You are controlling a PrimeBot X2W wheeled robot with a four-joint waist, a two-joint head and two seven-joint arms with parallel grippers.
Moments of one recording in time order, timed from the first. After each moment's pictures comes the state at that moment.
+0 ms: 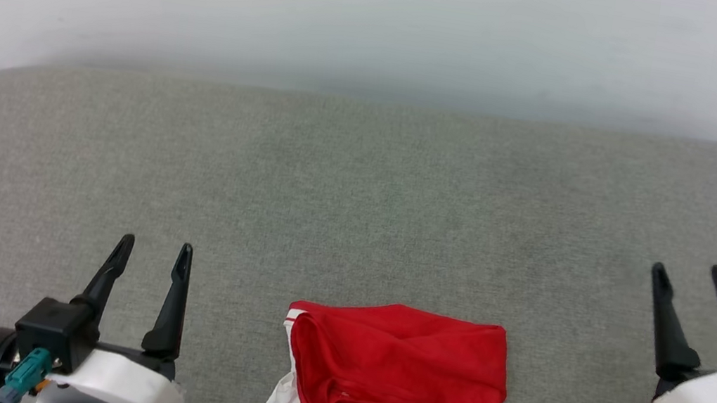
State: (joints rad) left arm -0.03 0.38 -0.32 -0.05 -0.47 0.21 -0.26; right arm -0.09 -0.20 -0.05 -0.07 0.24 0.13 0.15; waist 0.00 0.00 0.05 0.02
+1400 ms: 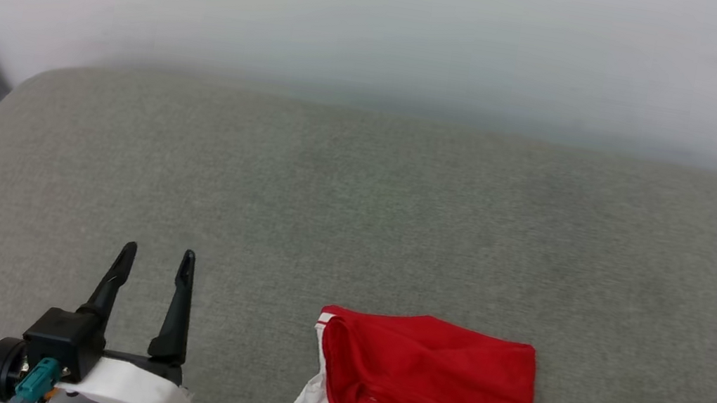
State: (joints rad) left arm 0.01 0.30 -0.26 -0.02 -0.40 0.18 -0.26; right arm 0.19 -0.16 -0.20 -0.11 0.47 0.13 0.38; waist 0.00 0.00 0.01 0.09
